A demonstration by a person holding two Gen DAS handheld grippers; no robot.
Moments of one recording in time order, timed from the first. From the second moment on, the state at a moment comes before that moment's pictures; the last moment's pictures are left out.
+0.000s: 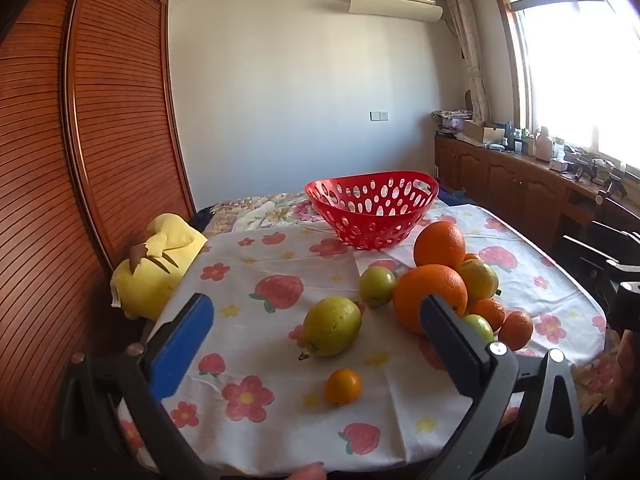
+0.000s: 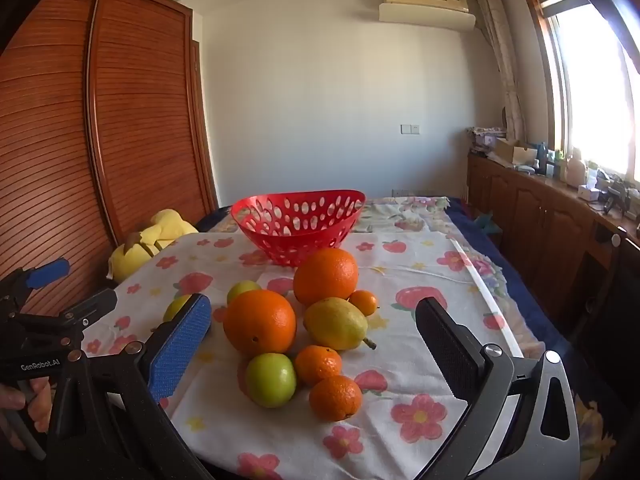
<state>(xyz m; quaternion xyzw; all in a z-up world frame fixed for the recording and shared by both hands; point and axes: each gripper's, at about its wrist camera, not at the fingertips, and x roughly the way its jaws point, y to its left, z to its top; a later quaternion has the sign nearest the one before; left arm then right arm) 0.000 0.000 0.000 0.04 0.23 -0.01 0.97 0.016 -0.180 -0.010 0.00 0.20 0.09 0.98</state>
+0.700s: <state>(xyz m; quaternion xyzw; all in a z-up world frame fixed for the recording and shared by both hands) -0.005 0.005 0.007 0.03 0.21 -0.01 0.98 0.017 -0.180 -0.011 0.00 0.20 0.08 0.98</state>
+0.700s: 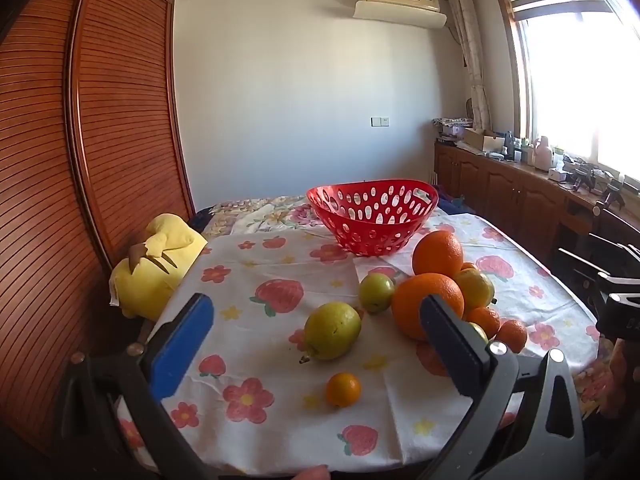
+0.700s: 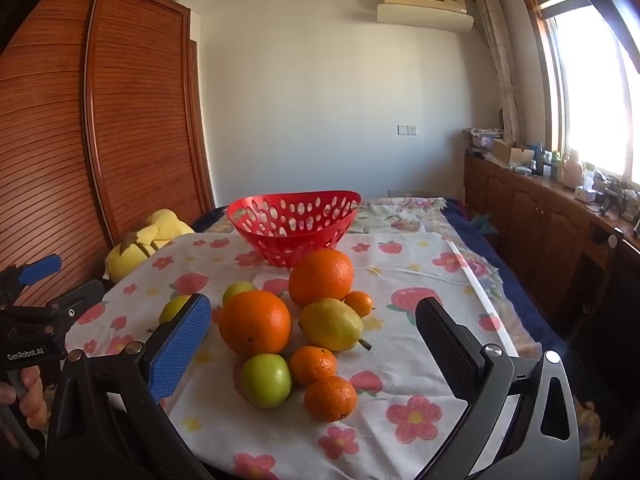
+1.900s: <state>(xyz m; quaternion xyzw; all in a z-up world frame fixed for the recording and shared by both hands) -0.007 0.007 0.005 0.02 0.22 -0.01 0.98 0.014 -0.185 -0.010 0.00 0.19 0.08 0.98</state>
